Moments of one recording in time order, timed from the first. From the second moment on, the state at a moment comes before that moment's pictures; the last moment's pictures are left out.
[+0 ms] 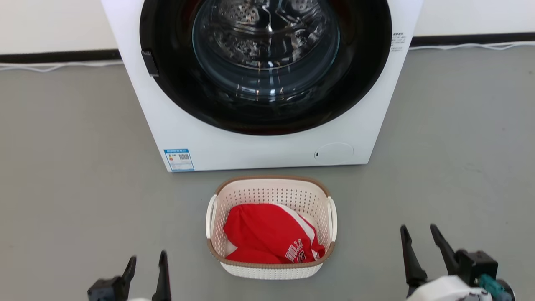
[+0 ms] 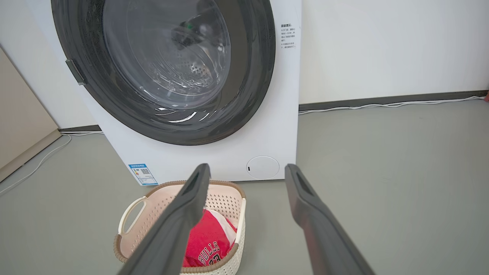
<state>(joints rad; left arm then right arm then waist) 0.02 0.04 0.02 0.39 -0.22 -0.02 -0.26 -0.05 -0.05 -0.07 0.42 0.10 0.13 -0.25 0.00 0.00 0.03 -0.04</state>
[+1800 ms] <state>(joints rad) 0.07 0.03 0.04 0.38 -0.64 -0.04 -0.14 0.02 -0.04 -0.09 0.41 0.55 0.12 -0.14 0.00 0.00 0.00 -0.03</state>
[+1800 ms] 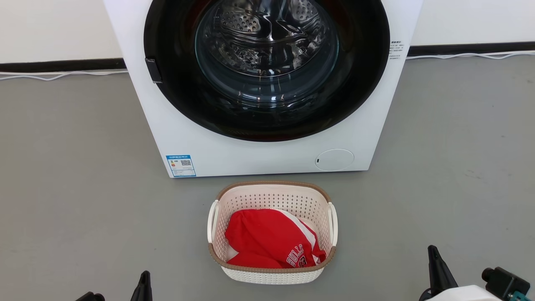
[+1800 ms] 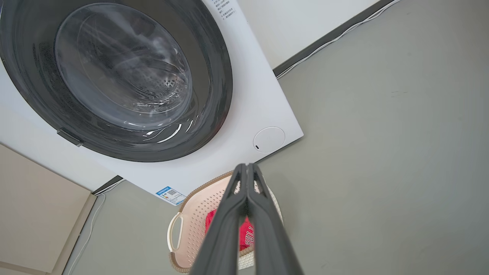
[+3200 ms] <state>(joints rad) 0.01 0.03 0.06 0.33 -1.10 -0.08 -0.02 -0.01 -0.04 -0.12 0.35 1.05 0.12 -0.02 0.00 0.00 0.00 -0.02</state>
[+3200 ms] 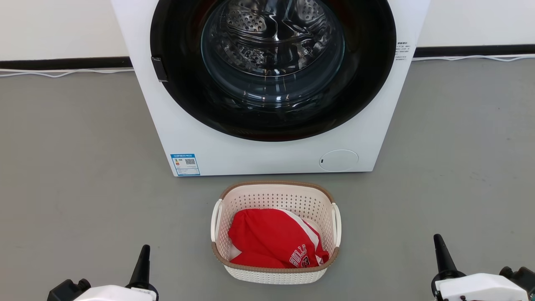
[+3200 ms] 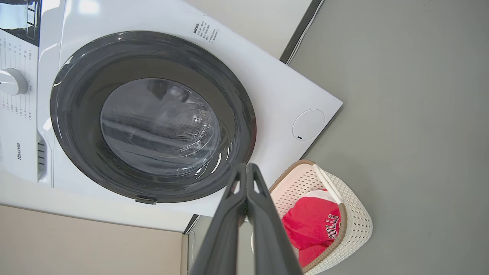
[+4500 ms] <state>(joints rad) -0.04 0.04 0.08 0.29 -1.53 -0.12 0.09 -0.05 -0.04 -0.13 0.29 1.52 0.12 0.09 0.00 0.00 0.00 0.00</state>
